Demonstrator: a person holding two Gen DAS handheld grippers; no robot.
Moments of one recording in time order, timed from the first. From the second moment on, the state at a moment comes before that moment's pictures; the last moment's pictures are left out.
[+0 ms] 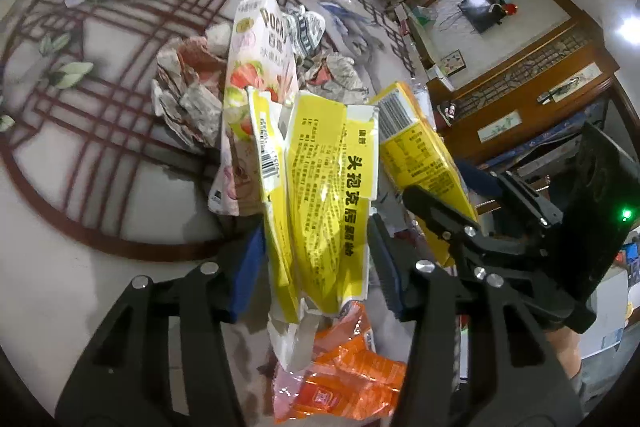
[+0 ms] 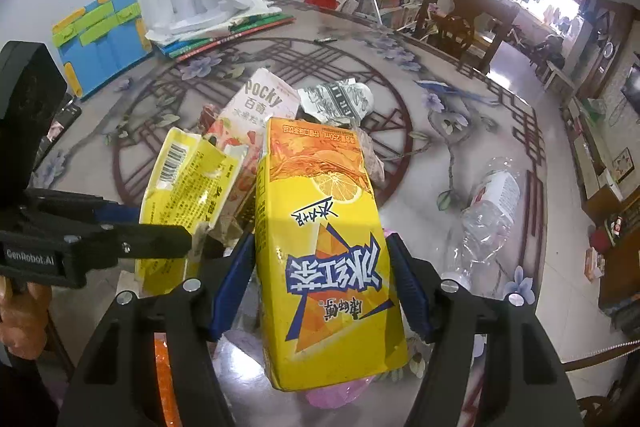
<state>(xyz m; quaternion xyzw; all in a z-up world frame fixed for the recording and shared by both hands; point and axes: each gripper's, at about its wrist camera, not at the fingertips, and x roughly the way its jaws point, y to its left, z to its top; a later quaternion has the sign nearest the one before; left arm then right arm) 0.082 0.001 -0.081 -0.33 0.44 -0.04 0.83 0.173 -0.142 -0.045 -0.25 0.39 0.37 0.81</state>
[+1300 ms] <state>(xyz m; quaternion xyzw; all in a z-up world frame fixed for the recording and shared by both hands) 0.081 -0.069 0.020 -0.17 0.38 -0.08 0.91 0.119 -0.248 0.025 -0.14 0.30 0.28 0.90</state>
